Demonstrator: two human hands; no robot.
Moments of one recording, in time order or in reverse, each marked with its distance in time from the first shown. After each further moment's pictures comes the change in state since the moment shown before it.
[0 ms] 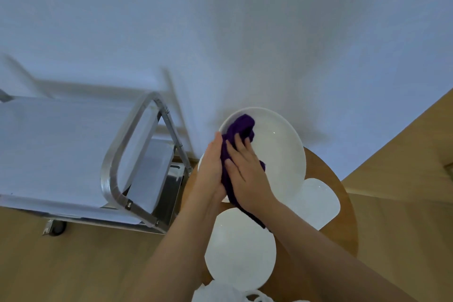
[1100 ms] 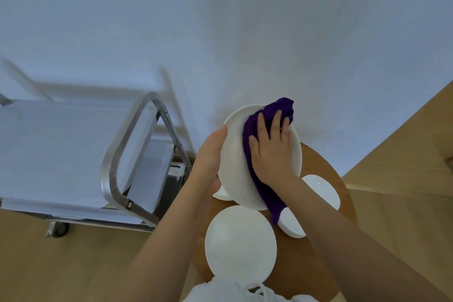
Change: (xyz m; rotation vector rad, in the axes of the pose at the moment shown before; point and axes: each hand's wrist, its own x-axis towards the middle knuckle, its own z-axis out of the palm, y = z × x) left_hand 0.001 0.021 0.006 0.234 -0.112 0.032; right_hand 0.029 0.032 -0.038 -0.489 0.079 0.225
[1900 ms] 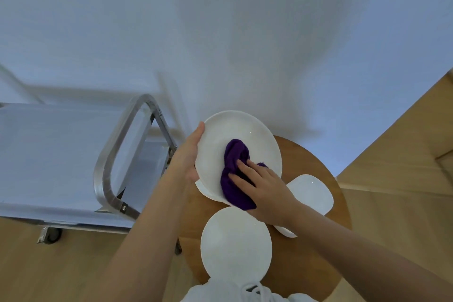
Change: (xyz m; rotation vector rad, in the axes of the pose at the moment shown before) left_hand 0.011 0.016 -0.027 -0.185 -0.021 -0.206; right_hand -0.058 0.034 0.011 -0.016 -0.028 -0.749
